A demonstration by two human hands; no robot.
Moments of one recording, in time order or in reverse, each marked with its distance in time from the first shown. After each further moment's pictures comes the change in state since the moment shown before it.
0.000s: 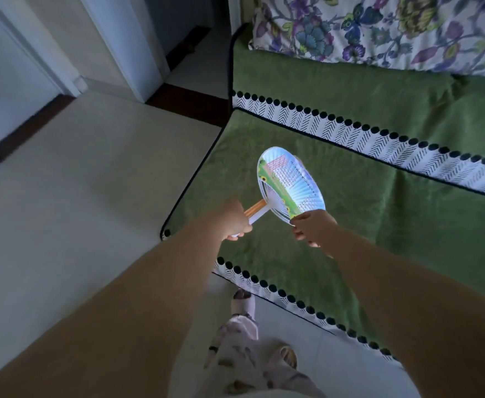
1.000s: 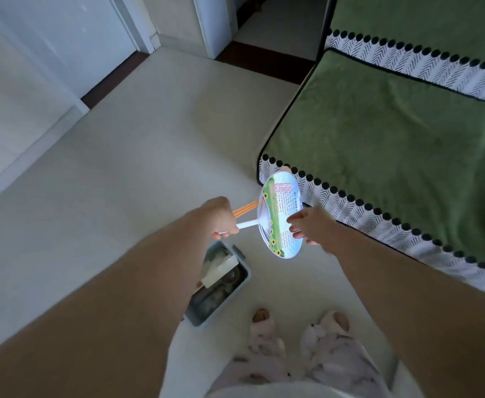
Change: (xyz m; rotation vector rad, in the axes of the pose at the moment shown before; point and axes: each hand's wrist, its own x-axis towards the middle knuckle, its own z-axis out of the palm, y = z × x) left_hand -0.212 -0.391 -0.075 0.224 0.029 -0.183; right_hand -0.237 0.031 0.360 -0.074 -0.129 0.006
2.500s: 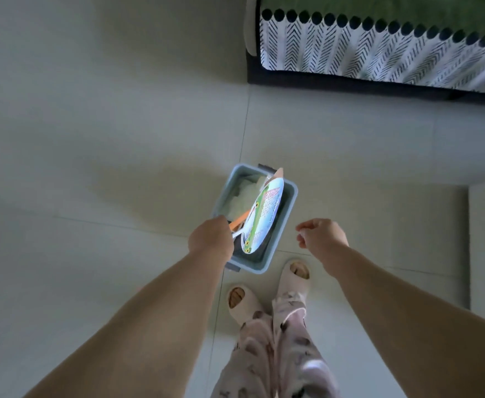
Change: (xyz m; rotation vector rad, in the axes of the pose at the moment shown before) left_hand 0.148 -0.319 0.133 0.561 -0.013 0.226; right_hand 0.060 0.128 0.378 0.335 0.326 0.429
